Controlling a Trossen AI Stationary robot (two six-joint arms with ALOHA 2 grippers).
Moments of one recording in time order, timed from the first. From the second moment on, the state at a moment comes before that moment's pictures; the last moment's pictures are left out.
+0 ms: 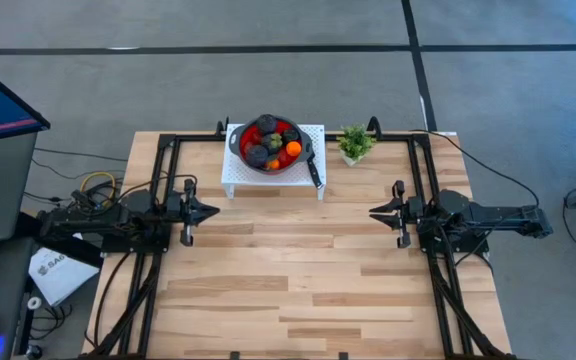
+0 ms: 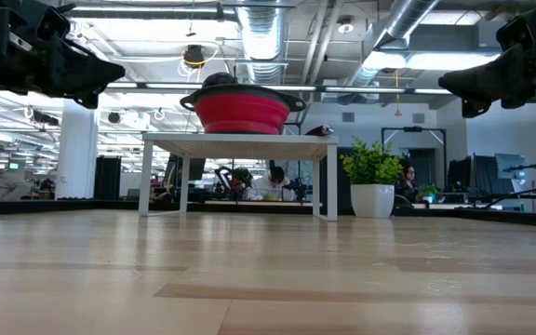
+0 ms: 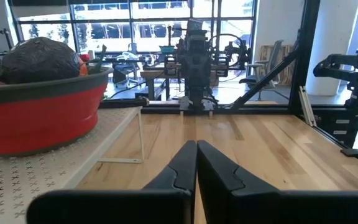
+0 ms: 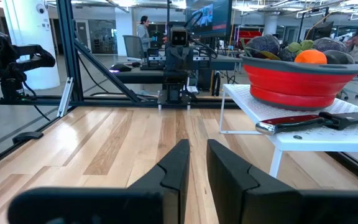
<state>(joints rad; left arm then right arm) 0.05 0.02 0.01 0.06 -0.04 0.02 0.00 0.01 0.01 0.01 0.03 -0.03</state>
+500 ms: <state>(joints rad) 0.05 0.02 0.01 0.07 -0.04 0.02 0.00 0.01 0.01 0.01 0.03 -0.03</state>
